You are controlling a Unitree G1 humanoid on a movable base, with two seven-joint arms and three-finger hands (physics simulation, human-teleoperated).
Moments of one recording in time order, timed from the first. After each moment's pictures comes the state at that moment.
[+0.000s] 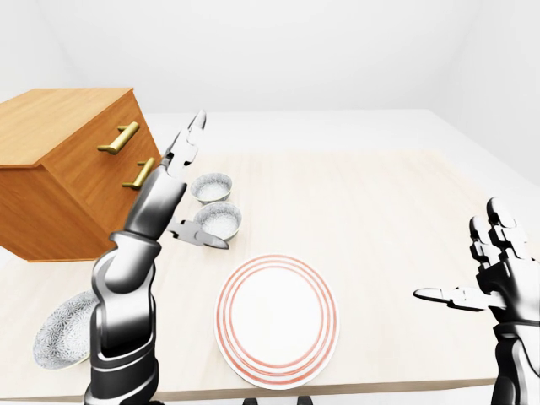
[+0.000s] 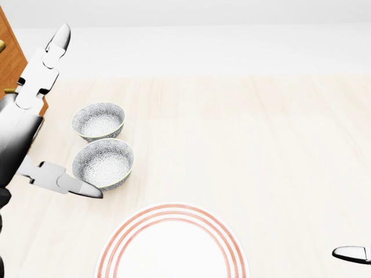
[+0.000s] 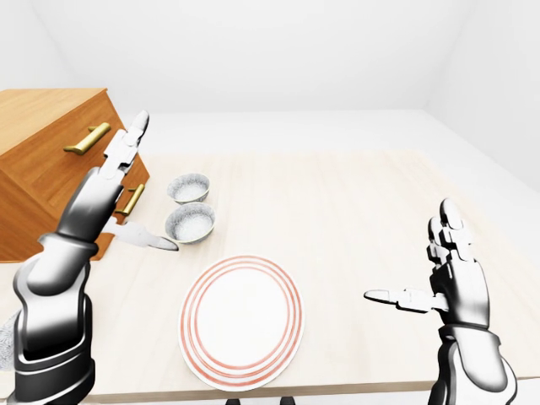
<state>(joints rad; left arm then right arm) -0.30 0.23 0.17 -0.47 0.43 0.09 -0.44 0.16 -0.11 -0.65 -0.43 0.06 0.09 0.38</state>
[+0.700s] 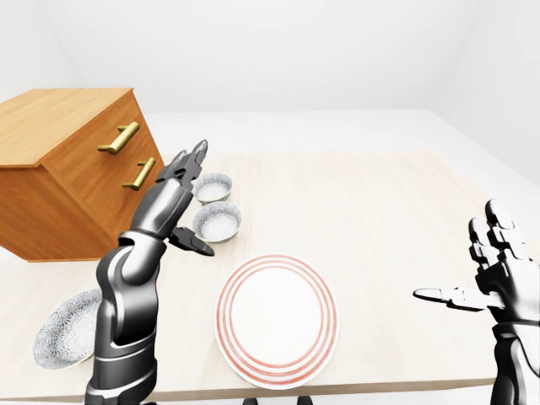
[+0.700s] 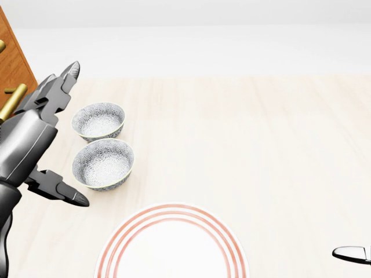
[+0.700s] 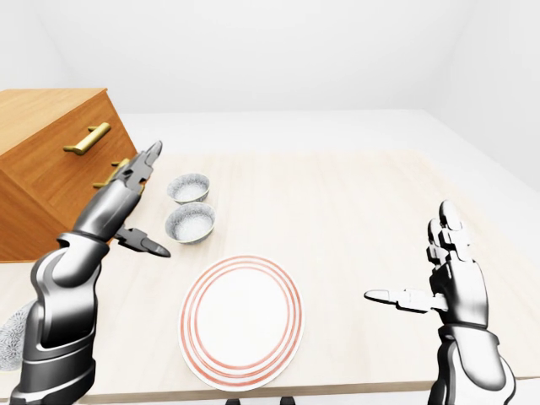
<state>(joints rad) -0.29 0.25 0.16 -0.34 0.71 0.08 -0.49 0.16 -0.11 -0.65 -0.41 0.05 0.09 0.37</state>
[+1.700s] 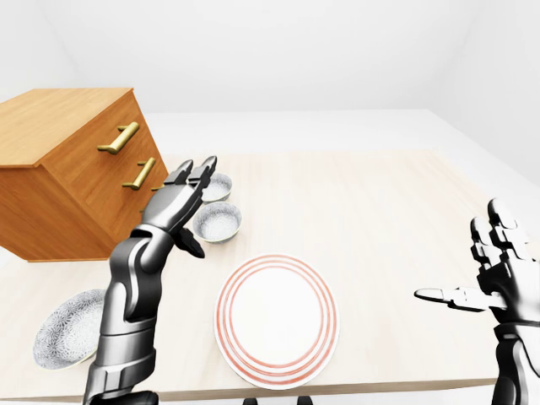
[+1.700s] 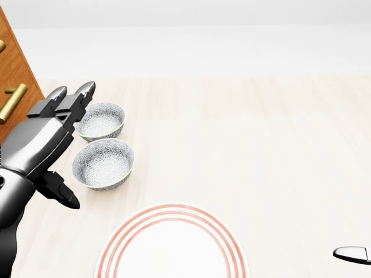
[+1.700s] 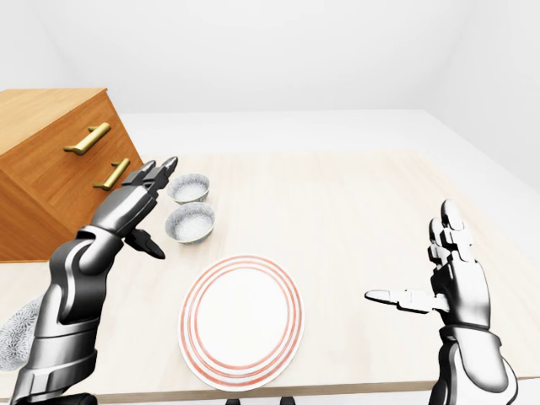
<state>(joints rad) -0.35 0.30 0.15 -0.11 0.91 -0.09 -0.47 0.16 -0.11 -0.65 -0.43 0.06 0.09 0.38</state>
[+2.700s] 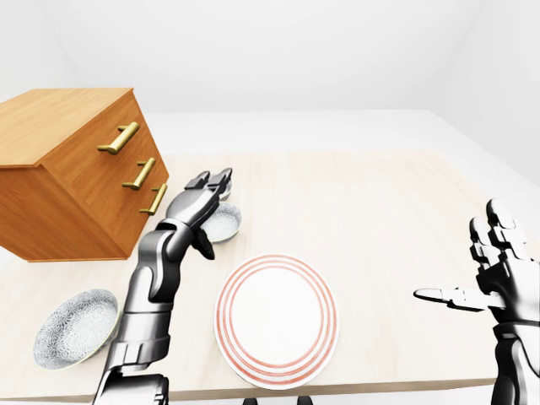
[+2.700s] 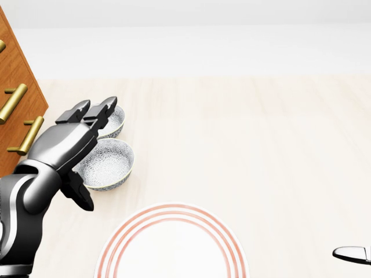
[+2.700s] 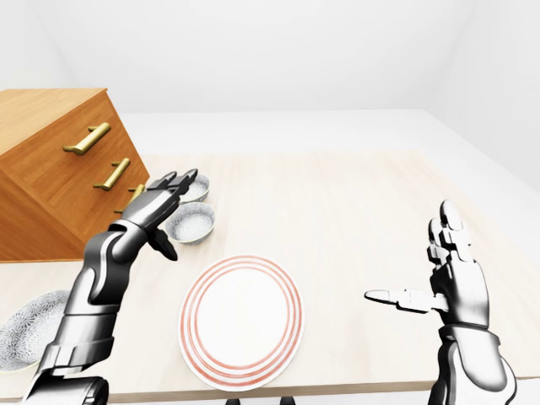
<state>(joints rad) -0.44 0.27 0.07 0.10 0.99 -0.09 -0.46 0.16 -0.11 -0.65 -0.42 0.05 0.09 0.38</state>
